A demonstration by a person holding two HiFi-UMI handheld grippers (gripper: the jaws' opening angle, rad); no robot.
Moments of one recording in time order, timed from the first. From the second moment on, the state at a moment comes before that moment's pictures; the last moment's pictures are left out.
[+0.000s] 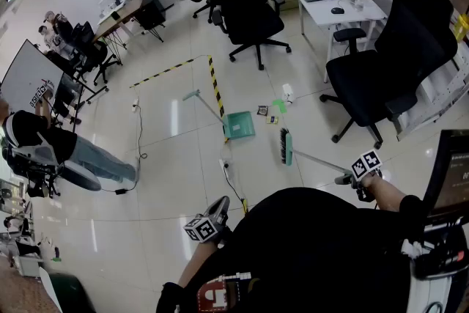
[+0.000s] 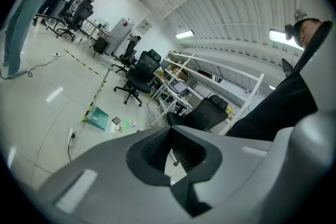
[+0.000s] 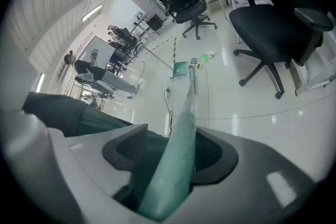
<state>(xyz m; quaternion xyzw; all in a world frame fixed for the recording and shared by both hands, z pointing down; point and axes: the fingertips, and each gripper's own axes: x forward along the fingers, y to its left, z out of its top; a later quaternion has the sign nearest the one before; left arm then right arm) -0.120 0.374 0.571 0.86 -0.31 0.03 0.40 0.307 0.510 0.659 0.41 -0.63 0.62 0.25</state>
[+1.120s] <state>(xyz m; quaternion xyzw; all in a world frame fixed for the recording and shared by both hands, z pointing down) -0.083 0.315 0.594 0.85 -0.31 0.01 0.43 0.313 0.435 0.656 0.37 -0.62 0.62 0.29</state>
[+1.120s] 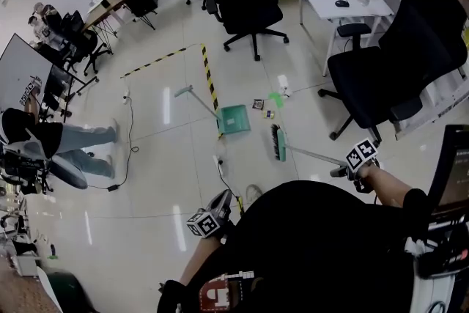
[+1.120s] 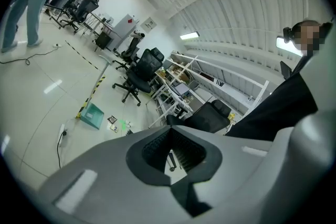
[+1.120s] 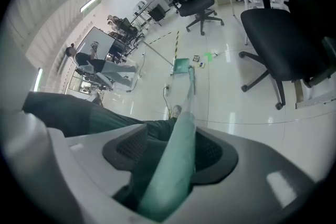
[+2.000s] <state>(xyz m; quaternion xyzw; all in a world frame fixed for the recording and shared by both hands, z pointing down) -0.183 0.061 0.596 0.86 -0.28 0.05 0.42 0.283 0.175 0.659 0.42 -0.53 0.64 0.37</state>
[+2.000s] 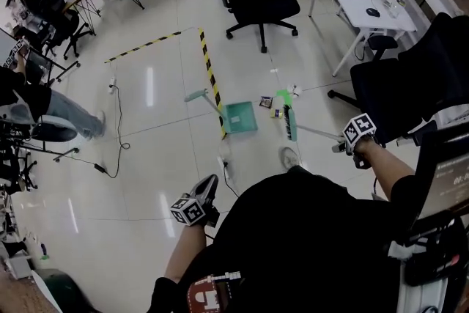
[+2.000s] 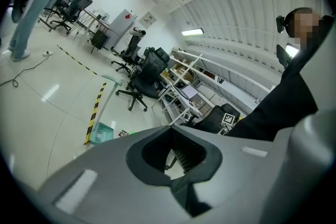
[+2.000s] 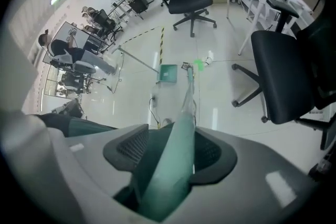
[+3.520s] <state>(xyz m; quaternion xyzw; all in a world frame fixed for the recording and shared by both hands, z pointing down) -0.227 -0.082 0.653 0.79 -0.35 0.09 0.50 0.268 -0.115 0.839 0.35 -0.37 0.67 0.55</state>
